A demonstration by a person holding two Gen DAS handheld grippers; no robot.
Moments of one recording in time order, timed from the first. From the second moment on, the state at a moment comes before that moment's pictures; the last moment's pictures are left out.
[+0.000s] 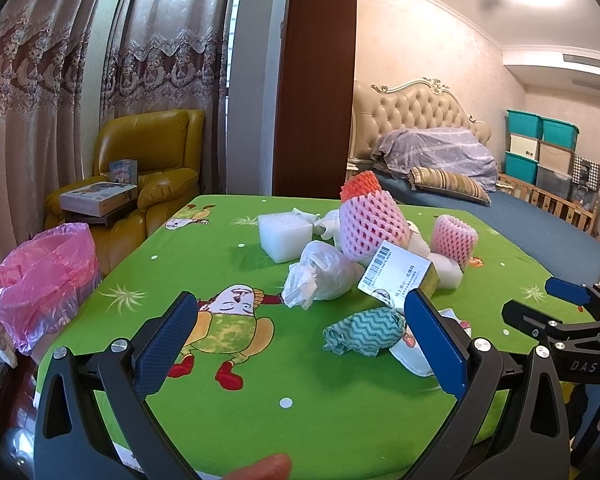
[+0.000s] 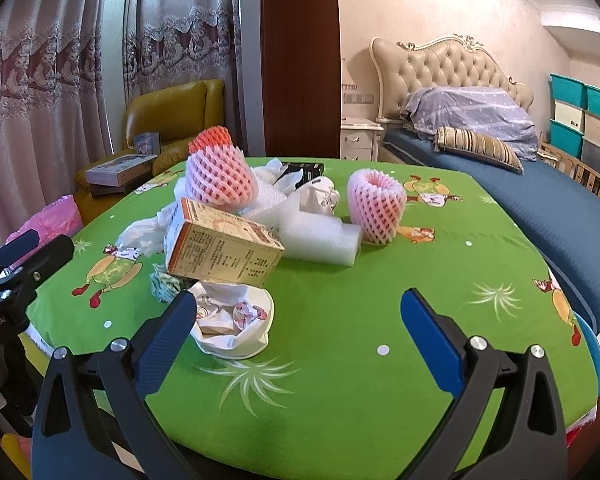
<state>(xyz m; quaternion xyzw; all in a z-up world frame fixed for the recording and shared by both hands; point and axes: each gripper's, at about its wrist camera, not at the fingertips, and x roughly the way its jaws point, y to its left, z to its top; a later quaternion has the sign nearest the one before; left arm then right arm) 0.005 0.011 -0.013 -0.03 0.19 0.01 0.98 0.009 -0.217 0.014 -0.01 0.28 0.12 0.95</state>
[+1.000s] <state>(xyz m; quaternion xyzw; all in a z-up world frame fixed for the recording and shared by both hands) 0.062 0.035 -0.044 0.03 0.33 -0.06 0.94 0.053 -0.176 -0.021 -0.08 0.34 0.20 0.92</state>
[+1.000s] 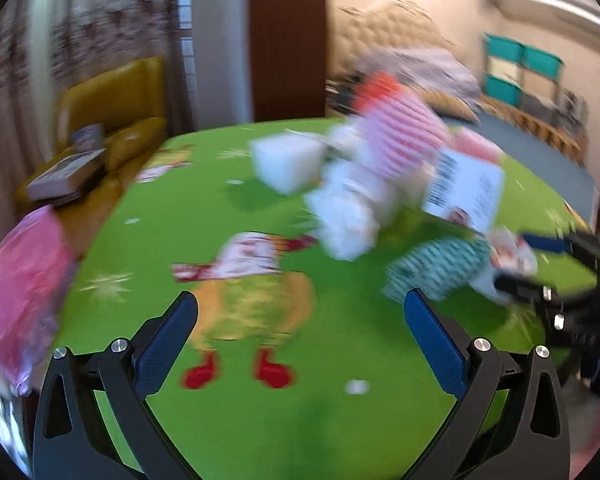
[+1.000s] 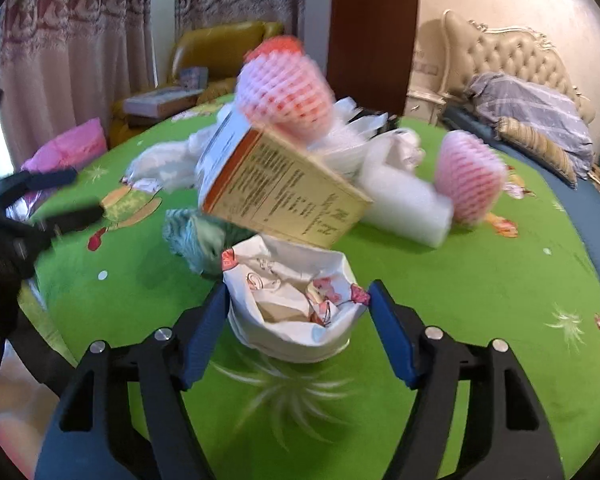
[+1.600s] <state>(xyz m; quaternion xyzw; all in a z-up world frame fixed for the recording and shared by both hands) 0.099 -0.078 -0.072 0.13 0.37 -0.20 0.90 0.039 -0.247 -0.018 0.00 0.31 0.16 0.94</state>
